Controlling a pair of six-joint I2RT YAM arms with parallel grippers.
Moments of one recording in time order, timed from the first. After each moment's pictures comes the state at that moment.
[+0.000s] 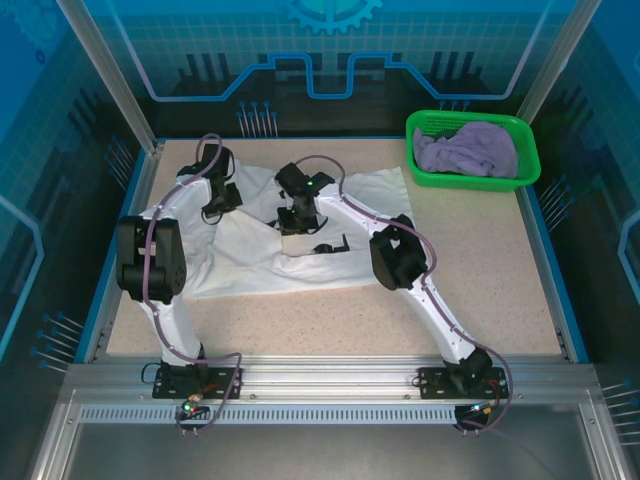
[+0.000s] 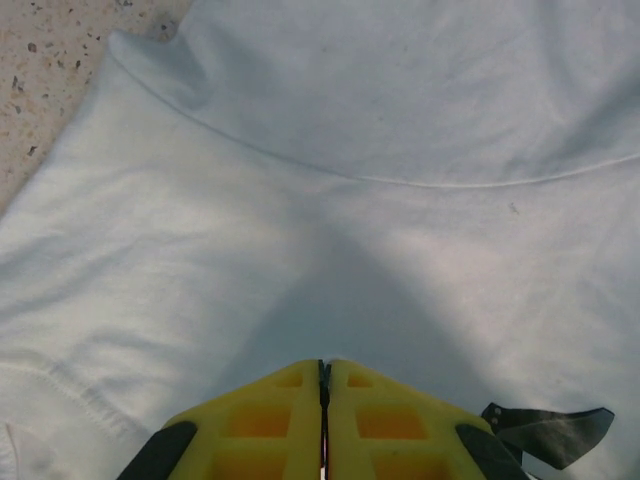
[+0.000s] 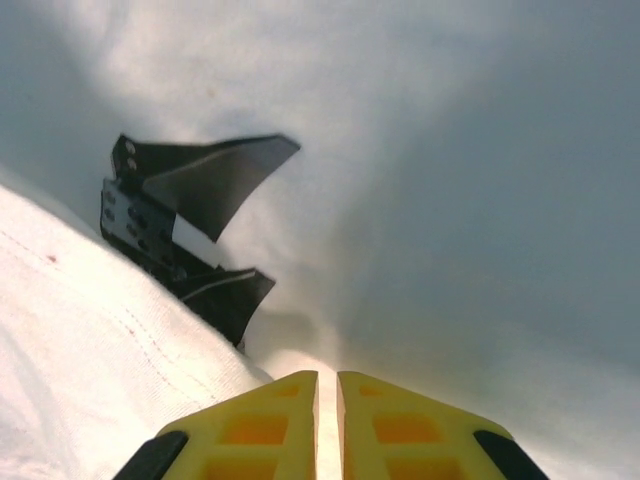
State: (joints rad) left arm -0.02 1.90 1.44 -0.70 -0.12 -0.45; right arm 0.71 2.59 2.38 -1.00 -0.22 0.51
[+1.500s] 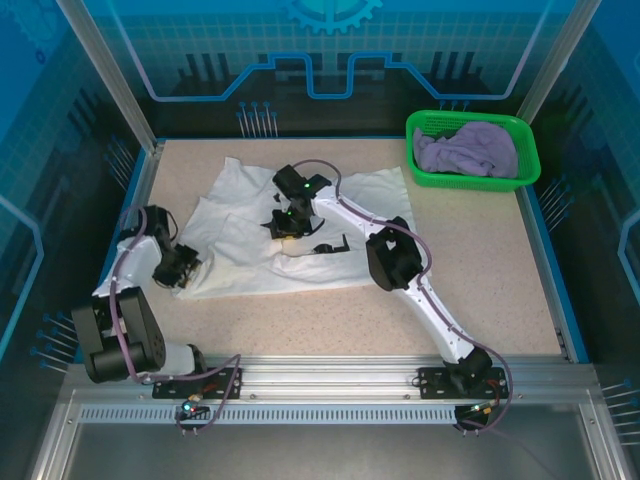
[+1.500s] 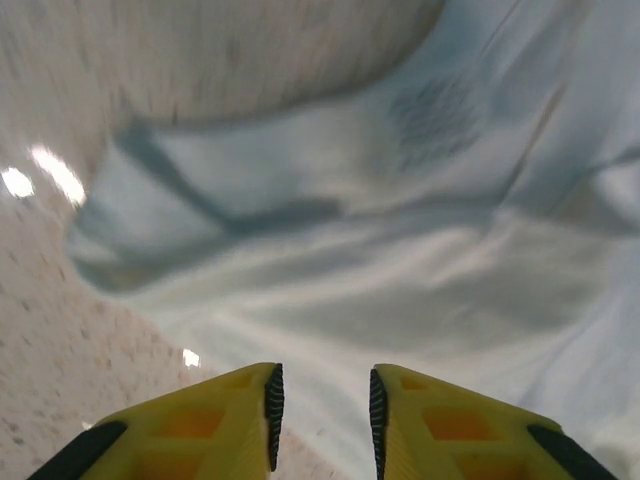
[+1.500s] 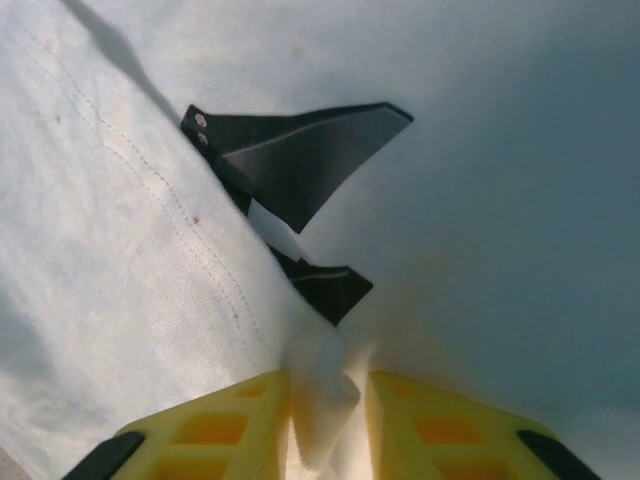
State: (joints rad) left arm 0.32 1.37 0.83 -0.86 0.15 -0.82; right arm 0.72 2.64 2.44 -1.00 -0.35 0.55
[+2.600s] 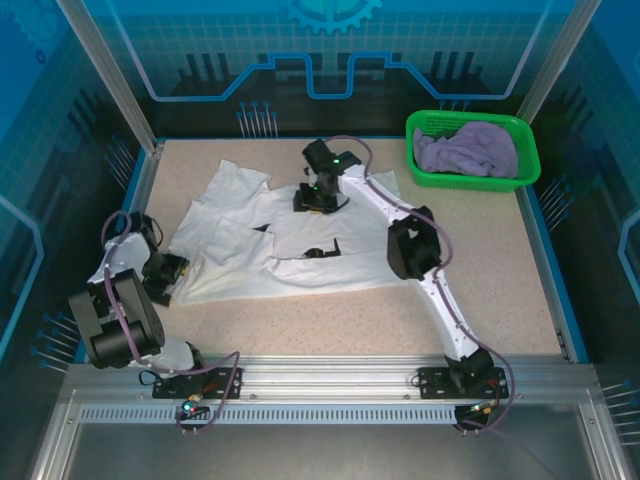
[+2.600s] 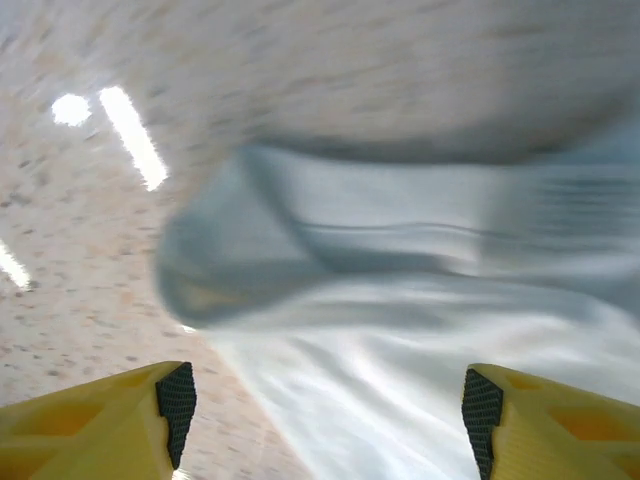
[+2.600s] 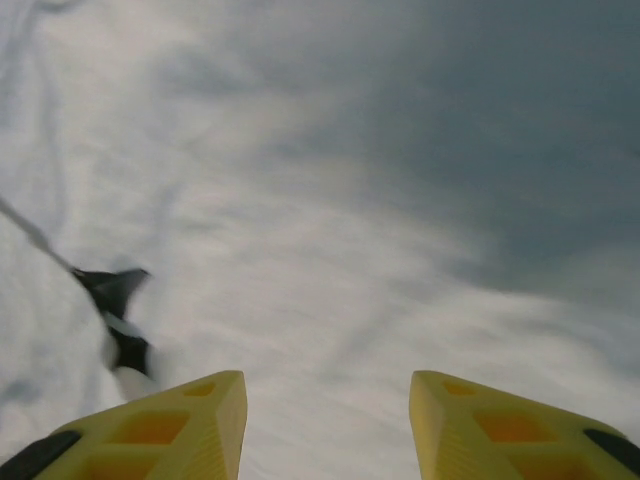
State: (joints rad) left arm 0.43 1.47 0.92 -0.94 0.04 -0.89; right arm 0.57 2.50 2.34 -1.04 -0.26 0.54
